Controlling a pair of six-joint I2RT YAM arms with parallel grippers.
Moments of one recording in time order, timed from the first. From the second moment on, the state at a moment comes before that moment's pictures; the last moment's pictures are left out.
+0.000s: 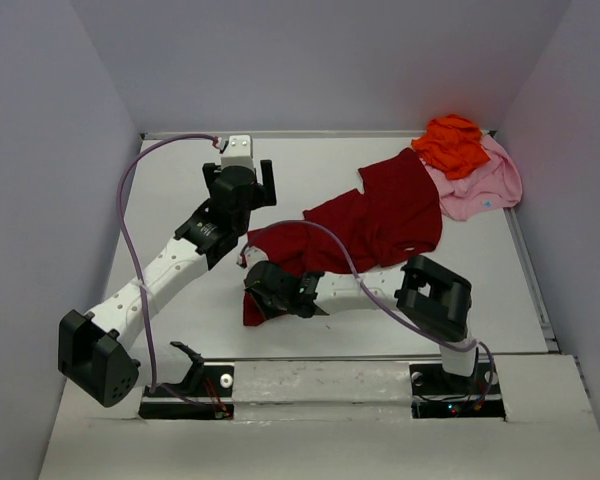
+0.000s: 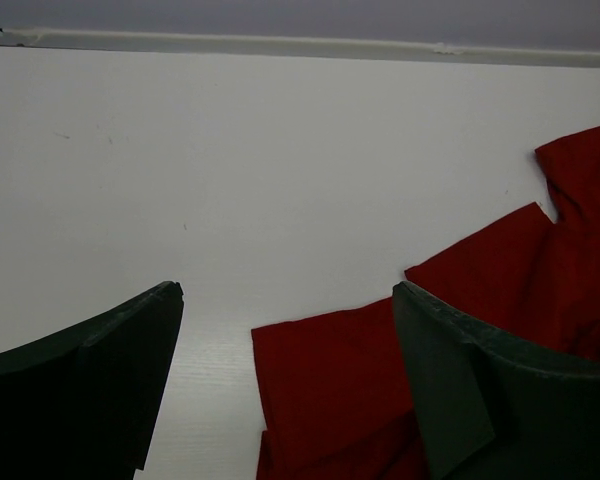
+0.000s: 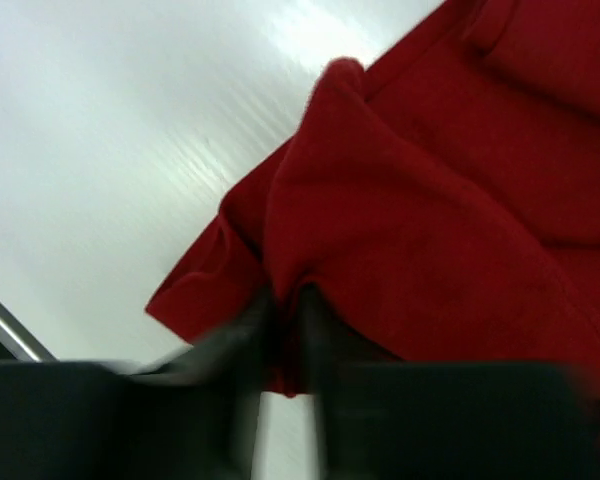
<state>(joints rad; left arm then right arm) -0.59 1.24 1.07 -0.17 -0.53 -0.25 1.21 1.95 1.25 -0.14 0.19 0.43</state>
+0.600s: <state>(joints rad) -0.59 1.24 1.07 -0.17 -0.54 -0.26 0.85 1.59 1.14 -0.22 0.45 0.42</state>
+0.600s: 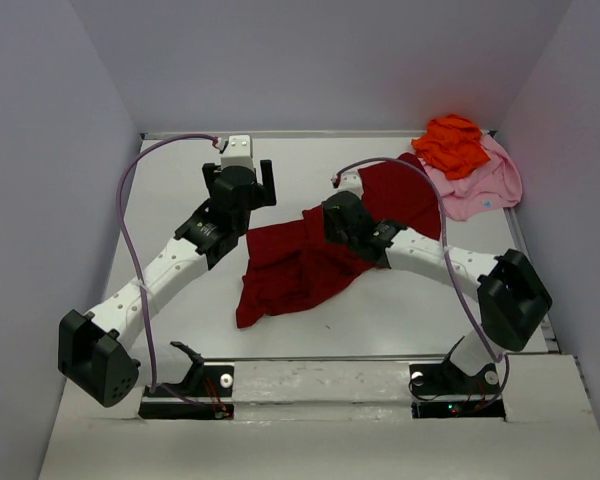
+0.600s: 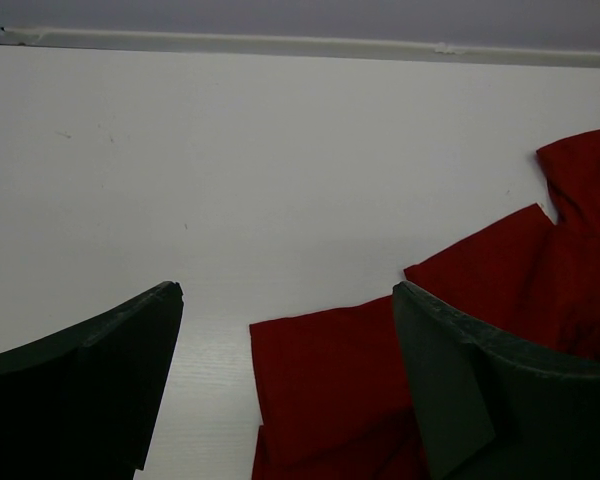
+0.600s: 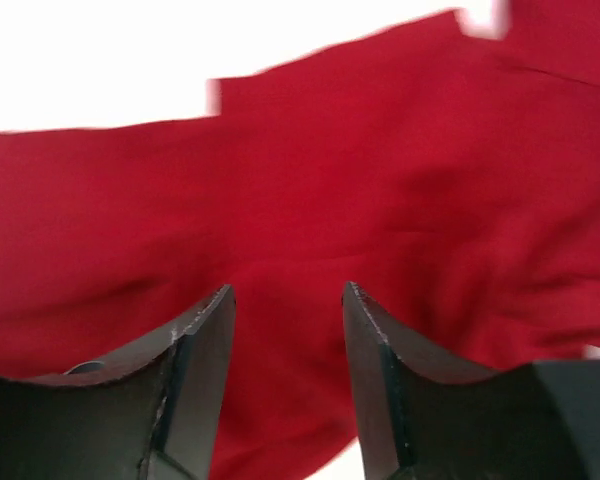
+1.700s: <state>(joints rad) -0.60 1.25 1.07 -0.19 -0.53 -0.26 0.67 1.93 1.24 -0.32 0.55 0.43</state>
